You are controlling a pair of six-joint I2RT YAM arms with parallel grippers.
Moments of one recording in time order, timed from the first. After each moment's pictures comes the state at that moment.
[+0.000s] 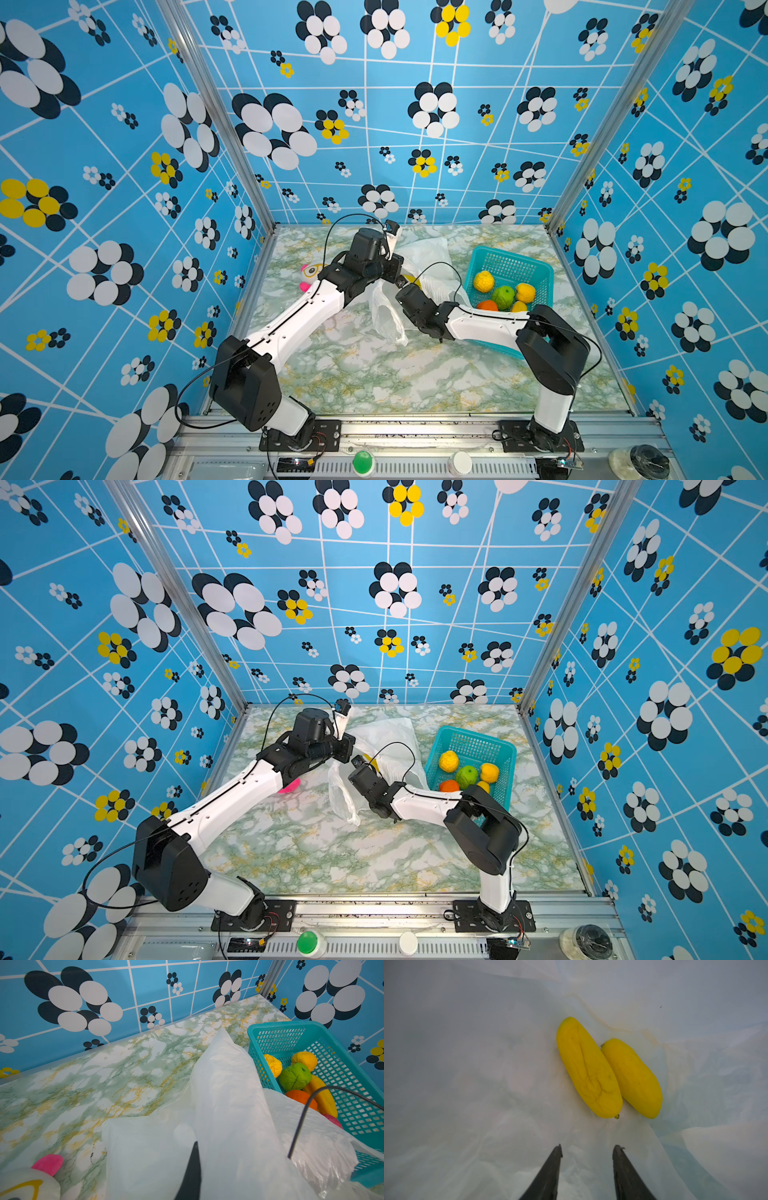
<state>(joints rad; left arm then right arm) -0.54 1.50 1.28 -0.32 0.11 -0.09 0.90 1.91 1.20 -0.17 0.66 -0.05</state>
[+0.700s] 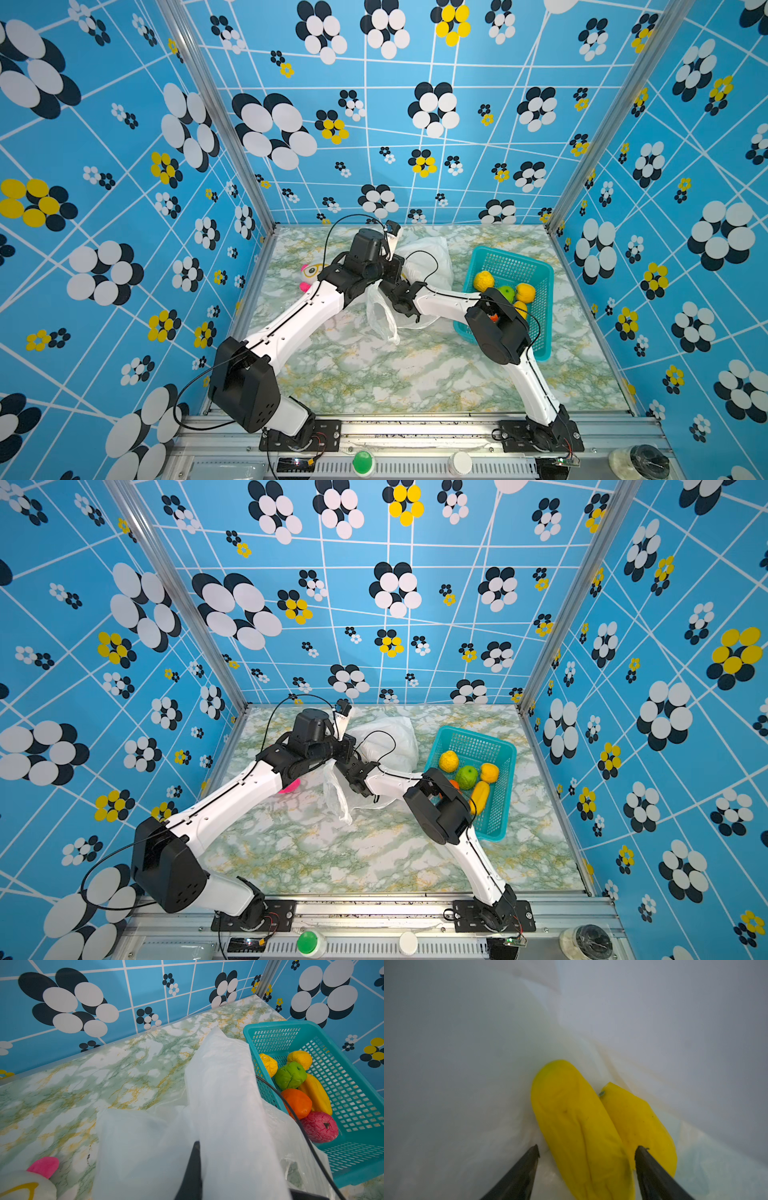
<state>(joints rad) -0.54 1.48 1.27 -0.32 0.12 -0.09 0.85 2.29 1.66 -0.37 0.79 -0.09</state>
